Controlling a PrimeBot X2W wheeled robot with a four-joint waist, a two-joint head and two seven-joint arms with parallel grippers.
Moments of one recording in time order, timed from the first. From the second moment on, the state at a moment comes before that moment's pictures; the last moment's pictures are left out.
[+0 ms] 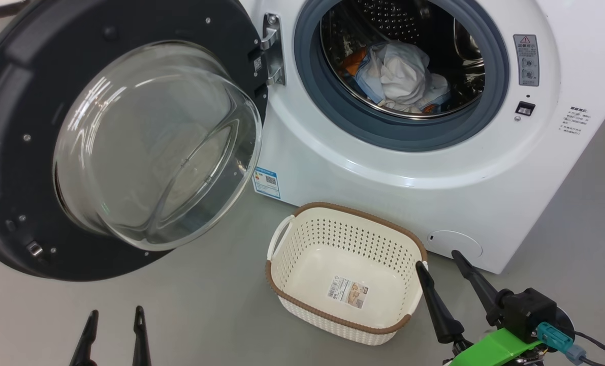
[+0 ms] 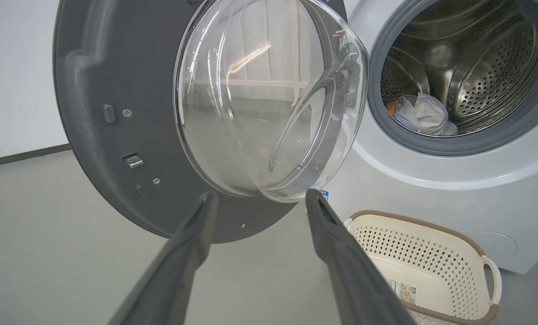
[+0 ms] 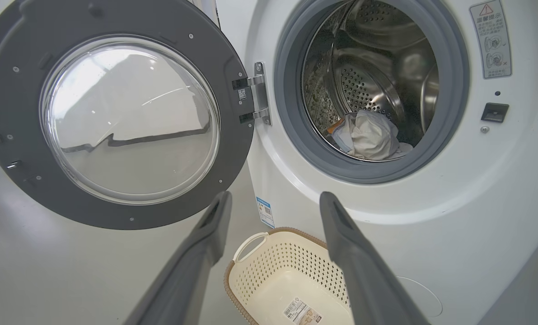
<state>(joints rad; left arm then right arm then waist) 0.11 0.37 -0.40 -0.05 -0.46 0.39 -0.23 0.02 -0.05 0.10 -0.01 0.18 0.13 -0.10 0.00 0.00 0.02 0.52</state>
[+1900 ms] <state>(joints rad) 0.05 0.16 0.40 -0.27 -1.86 -0.12 -0.13 -0.01 -0.06 0.10 -0.04 0.15 0.13 -0.07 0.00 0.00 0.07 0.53</state>
